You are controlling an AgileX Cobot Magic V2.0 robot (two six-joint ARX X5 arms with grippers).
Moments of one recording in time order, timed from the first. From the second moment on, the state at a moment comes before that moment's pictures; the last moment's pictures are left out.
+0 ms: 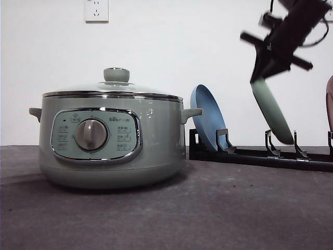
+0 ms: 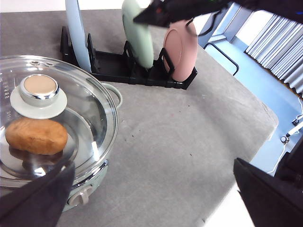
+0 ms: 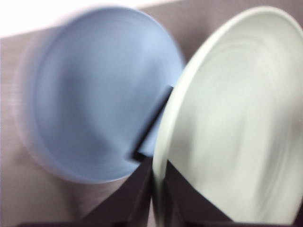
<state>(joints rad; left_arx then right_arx) -0.34 0.82 1.19 -0.83 0.55 -0.12 0.07 1.81 1.69 -0.53 -0.39 0.27</state>
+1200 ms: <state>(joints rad) -0.34 0.82 1.19 -0.84 0.55 -0.10 0.70 1.07 1.61 -1.24 0.01 -0.06</state>
